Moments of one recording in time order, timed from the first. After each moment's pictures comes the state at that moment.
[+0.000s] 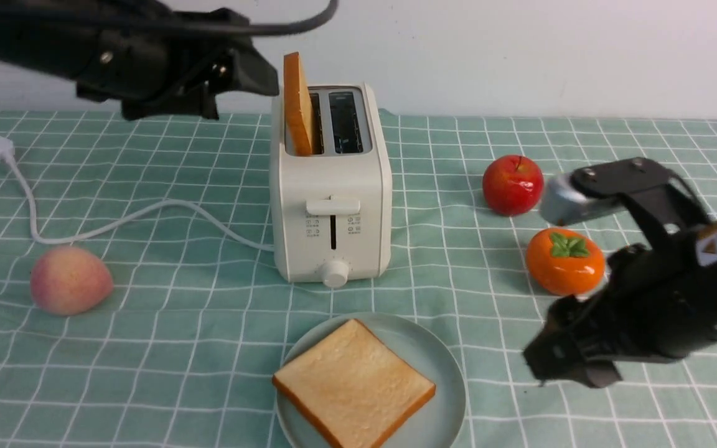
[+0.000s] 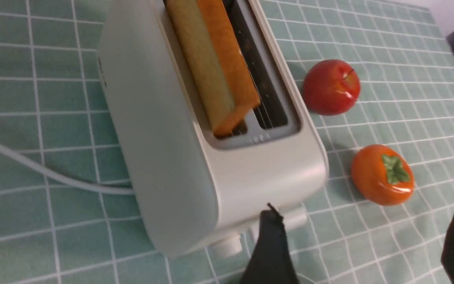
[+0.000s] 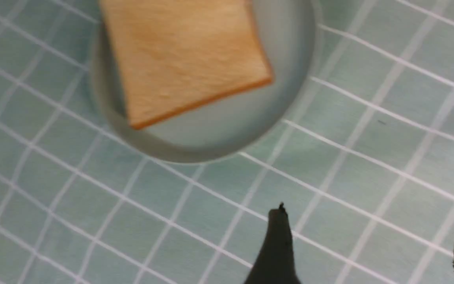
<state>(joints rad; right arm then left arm) 0.46 1.24 -1.02 0.20 0.92 -0.04 -0.23 1.59 -1.57 -0.46 0.78 -0.02</state>
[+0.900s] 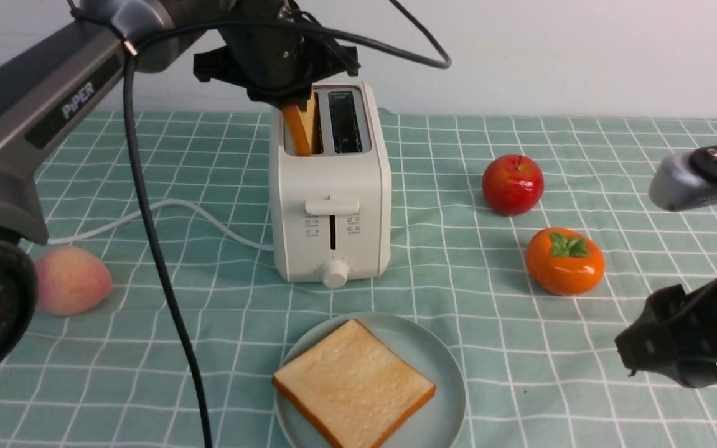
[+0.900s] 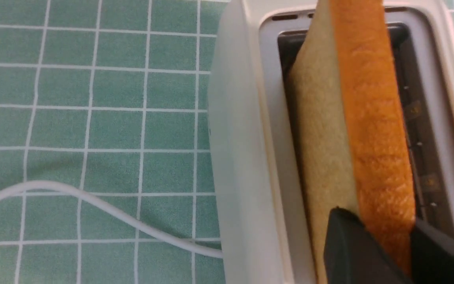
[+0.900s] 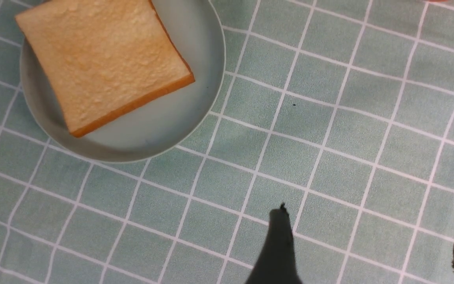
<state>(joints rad) 0.46 1.09 -1.00 0.05 0.99 0.12 -0.42 2.09 -2.23 0.15 1.06 -0.48</state>
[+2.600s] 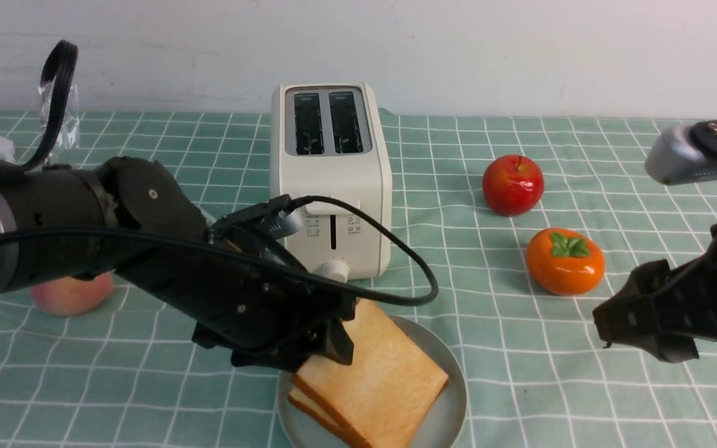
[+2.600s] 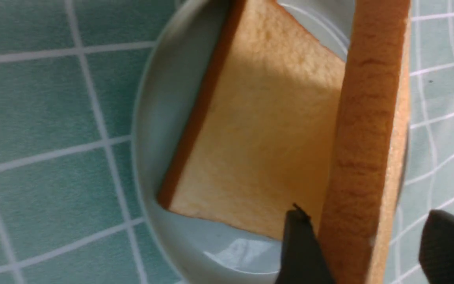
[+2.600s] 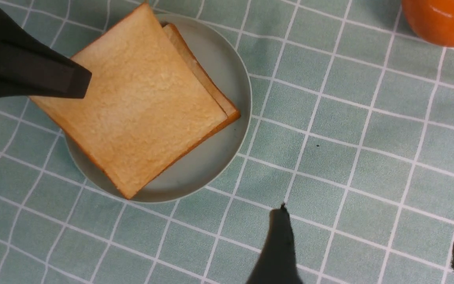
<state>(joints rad) 0.46 1.09 -1.00 0.09 0.90 0.12 -0.42 1.64 -1.04 -0.66 0.67 0.08</state>
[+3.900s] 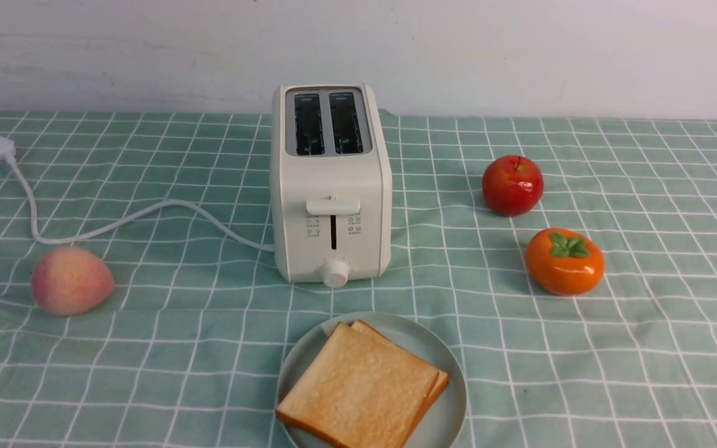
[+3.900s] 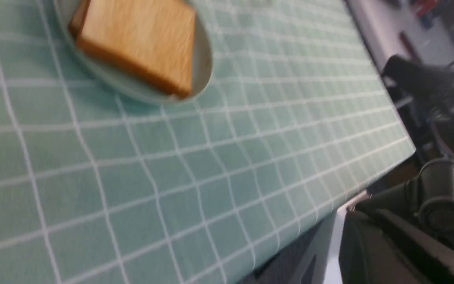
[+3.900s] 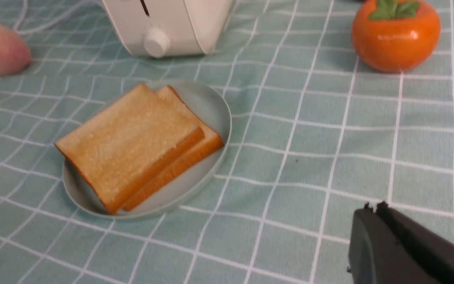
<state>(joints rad) 0.46 0.27 -0.21 -0.01 0.38 0.25 -0.42 0.12 -0.48 -0.61 0.91 -0.22</state>
